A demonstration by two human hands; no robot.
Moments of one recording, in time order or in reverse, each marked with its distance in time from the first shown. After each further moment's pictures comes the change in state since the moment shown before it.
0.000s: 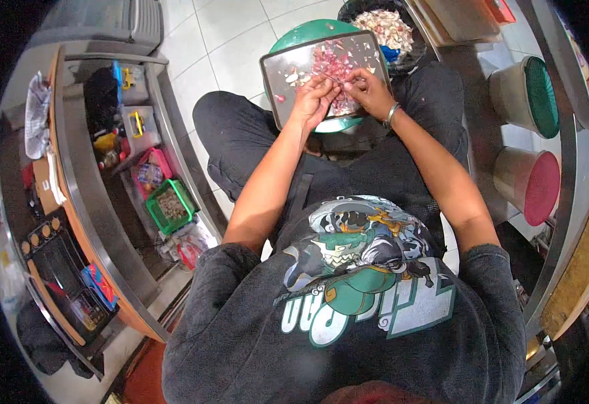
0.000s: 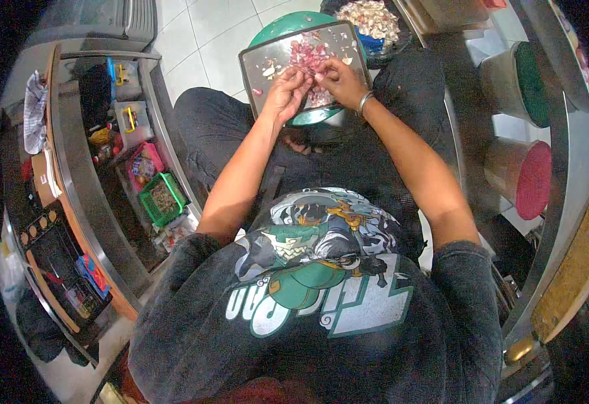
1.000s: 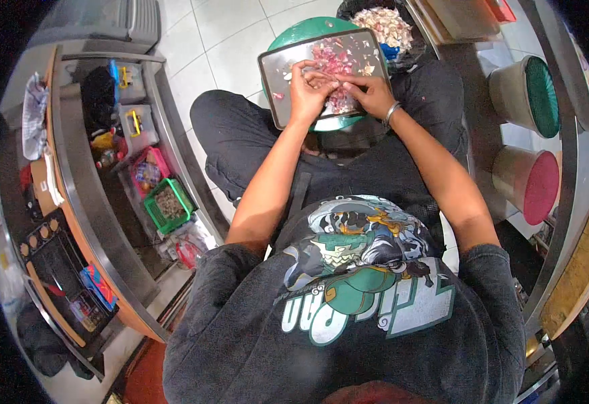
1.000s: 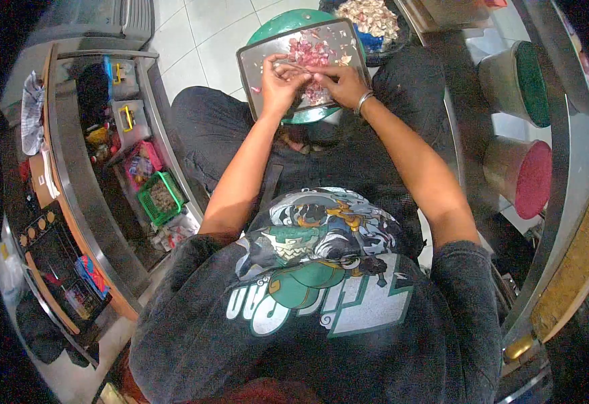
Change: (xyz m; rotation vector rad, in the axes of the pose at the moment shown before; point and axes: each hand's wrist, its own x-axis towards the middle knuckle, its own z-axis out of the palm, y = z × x) left_hand -0.005 0.011 0.027 0.827 0.046 0.475; right_hand -0.005 -0.008 -0.003 -0.242 0.035 -0.138
